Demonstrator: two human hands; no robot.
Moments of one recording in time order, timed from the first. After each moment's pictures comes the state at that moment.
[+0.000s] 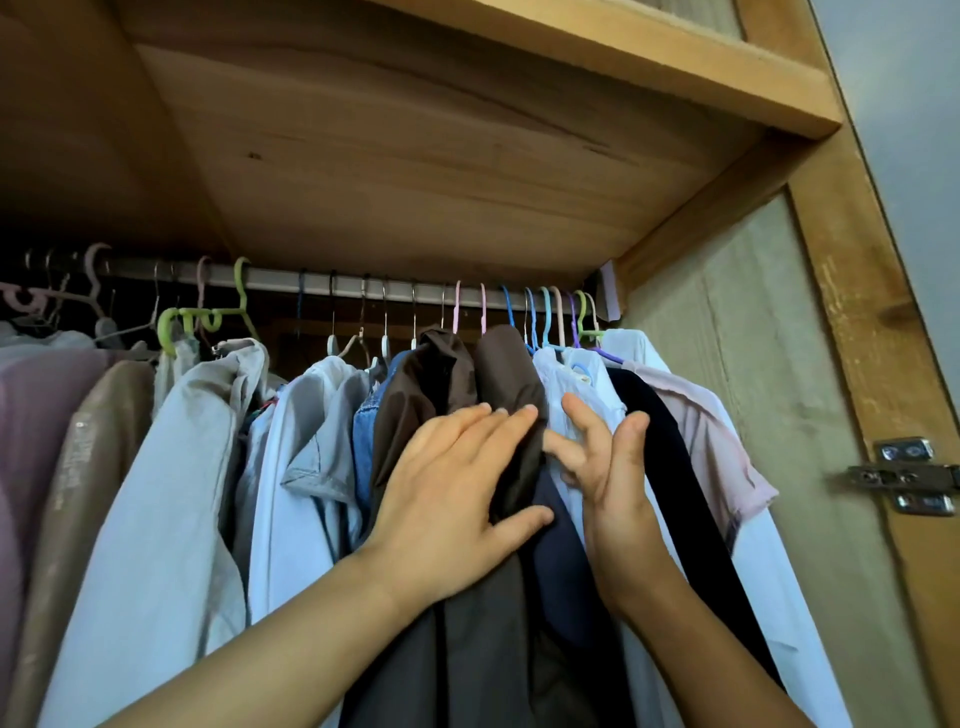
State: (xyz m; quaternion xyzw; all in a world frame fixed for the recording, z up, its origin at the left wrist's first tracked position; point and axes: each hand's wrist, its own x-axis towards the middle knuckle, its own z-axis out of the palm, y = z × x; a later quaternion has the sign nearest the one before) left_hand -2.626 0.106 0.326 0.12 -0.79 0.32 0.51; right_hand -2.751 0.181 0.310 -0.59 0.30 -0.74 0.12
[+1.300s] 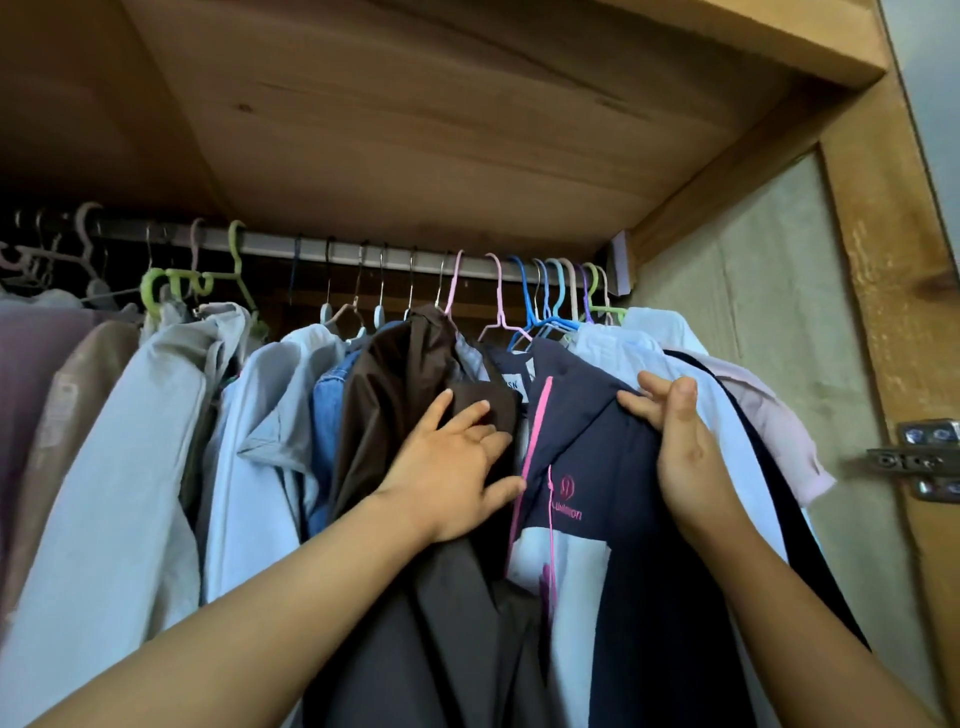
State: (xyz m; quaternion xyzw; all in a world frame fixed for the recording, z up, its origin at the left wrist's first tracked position) left_hand -2.656 0.071 0.338 0.28 -0.85 0.37 0.26; right_hand -2.834 0.179 0.321 -0.52 0.43 -0.73 -0.08
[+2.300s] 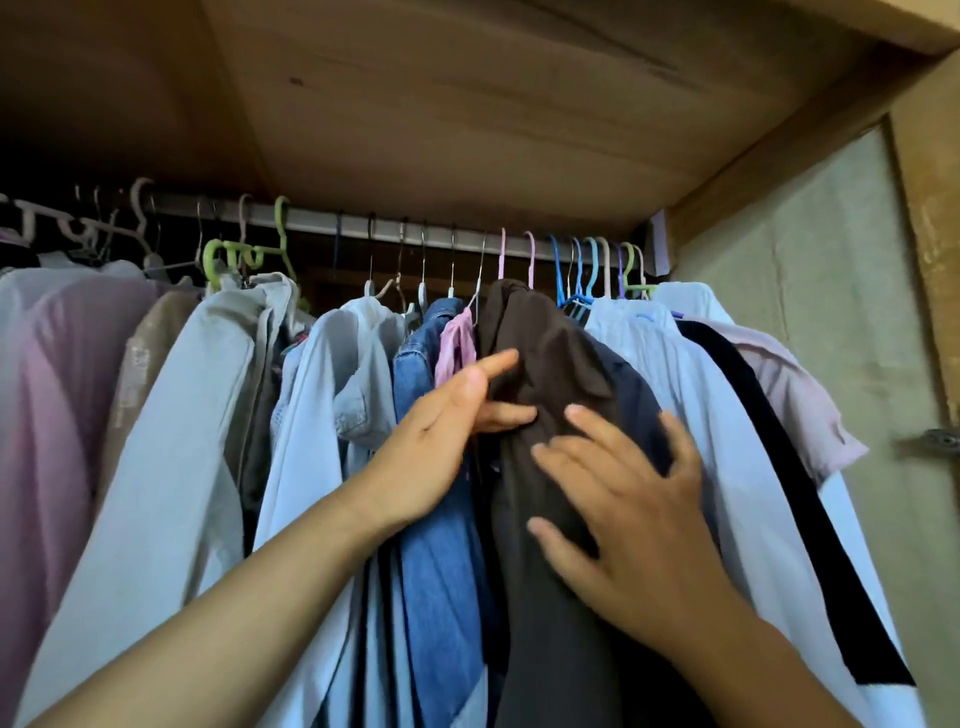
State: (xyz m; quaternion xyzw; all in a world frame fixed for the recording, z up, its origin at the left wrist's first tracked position) left_hand -2.596 0.090 0.321 -0.01 -0.83 -0.25 0.51; right_hand -2.751 0.188 0.270 -0.59 0.50 -0.31 -0.55
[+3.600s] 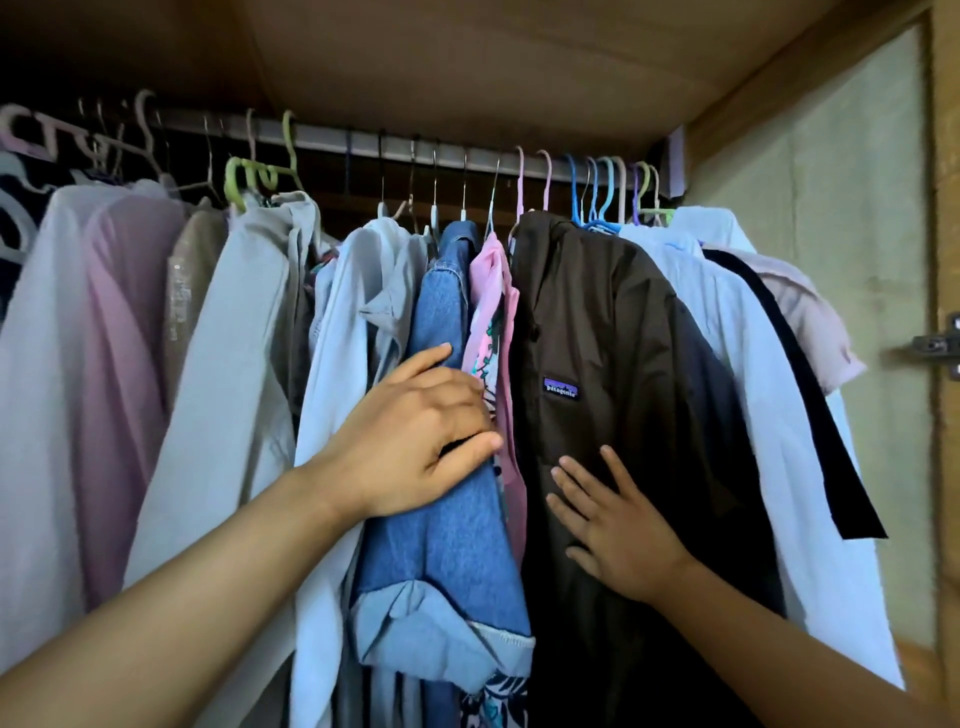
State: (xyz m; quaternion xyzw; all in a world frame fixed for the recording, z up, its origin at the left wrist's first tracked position) left_hand -2.546 0.087 0.276 0.05 -0.85 0.33 0.42; right_hand -2.818 0.123 0.172 -0.61 0.62 0.09 -0.49
